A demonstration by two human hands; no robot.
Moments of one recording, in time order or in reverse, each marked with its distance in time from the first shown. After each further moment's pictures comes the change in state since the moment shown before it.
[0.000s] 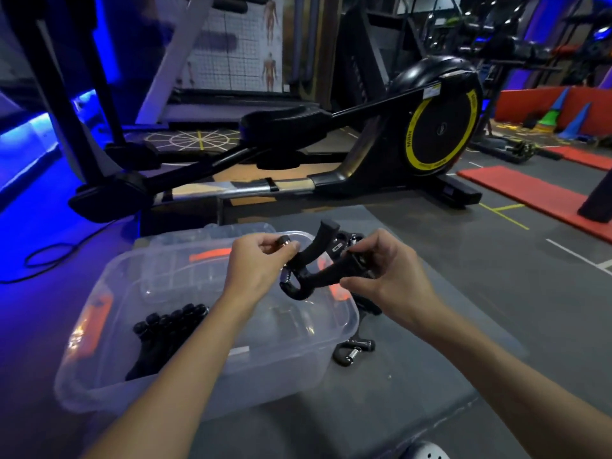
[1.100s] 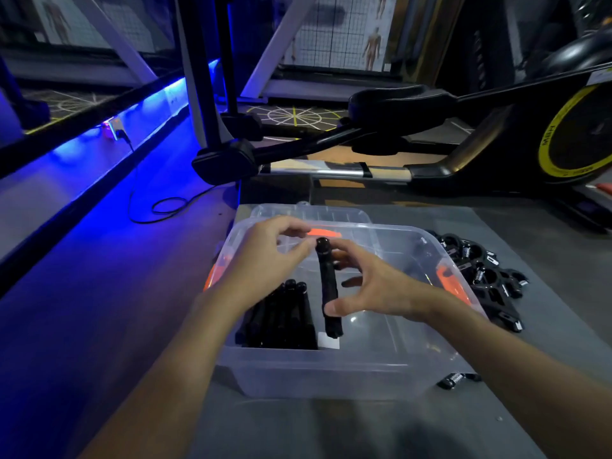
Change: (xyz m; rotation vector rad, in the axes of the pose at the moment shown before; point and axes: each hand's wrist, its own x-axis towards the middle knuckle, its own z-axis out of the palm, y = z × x) left_hand 0.000 -0.058 -0.152 0.324 0.055 0.150; right_hand 0.063 0.013 0.166 -0.093 -0.806 0.048
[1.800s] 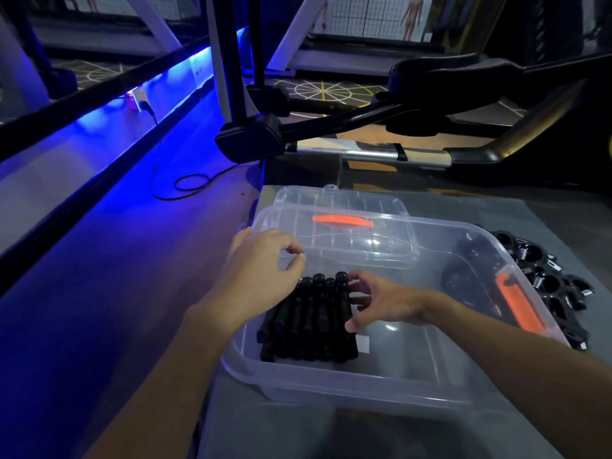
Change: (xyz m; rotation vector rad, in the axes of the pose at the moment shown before) left_hand -0.010 -0.056 -0.017 0.444 0.026 -0.052; right_hand 0.076 0.092 0.030 0.195 -0.281 0.345
